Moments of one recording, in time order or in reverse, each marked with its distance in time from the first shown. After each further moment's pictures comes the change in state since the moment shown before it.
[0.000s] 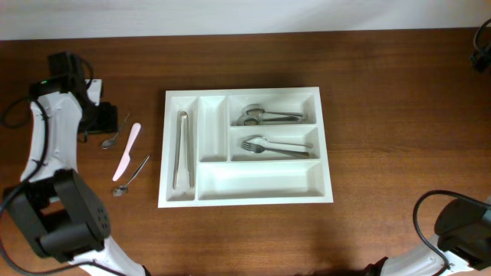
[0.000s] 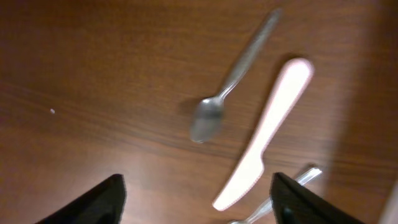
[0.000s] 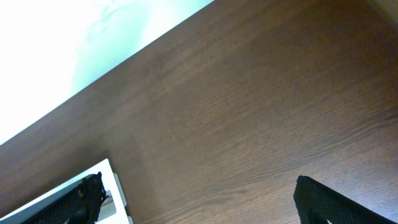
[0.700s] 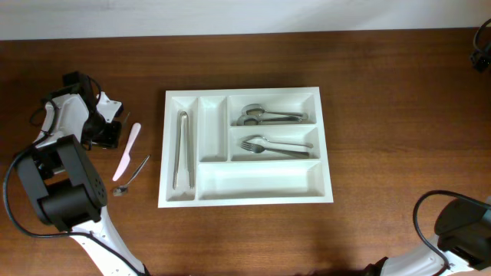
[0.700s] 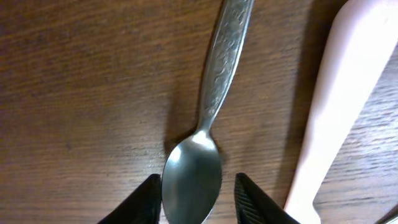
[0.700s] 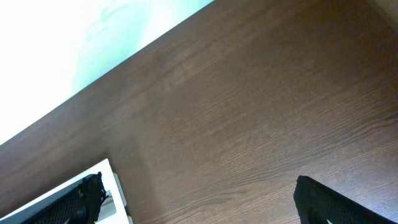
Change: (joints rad) left arm 0.035 0.242 -0.006 0.077 0.047 0.330; right arm 0.000 0.000 0.000 0.000 0.000 0.000
